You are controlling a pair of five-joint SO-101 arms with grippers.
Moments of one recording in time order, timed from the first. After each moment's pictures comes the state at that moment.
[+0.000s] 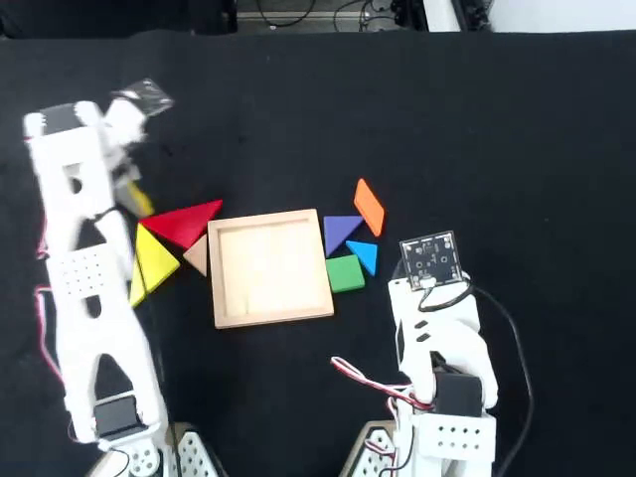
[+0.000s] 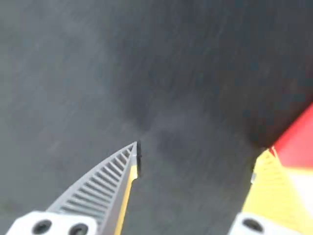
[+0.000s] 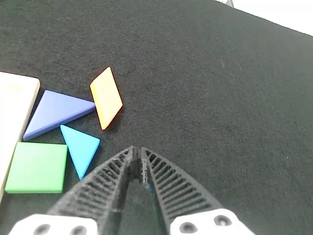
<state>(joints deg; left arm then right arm) -23.1 71.9 -84.7 98.1 -63.7 4.1 -103.5 96.7 46.9 19.3</state>
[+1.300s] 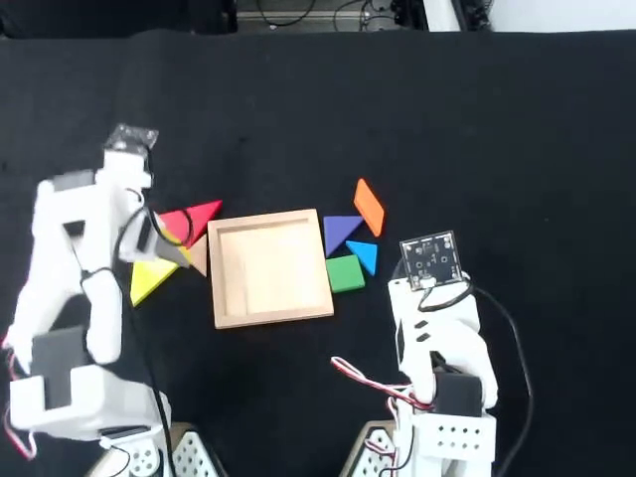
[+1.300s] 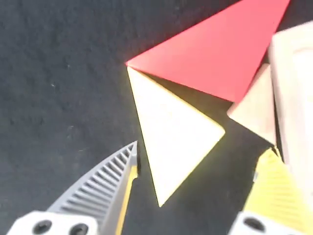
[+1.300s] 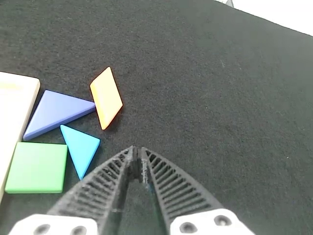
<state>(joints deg) -18.0 -0.1 27.7 62.2 -24.4 4.1 -103.5 96.7 46.9 19.3</state>
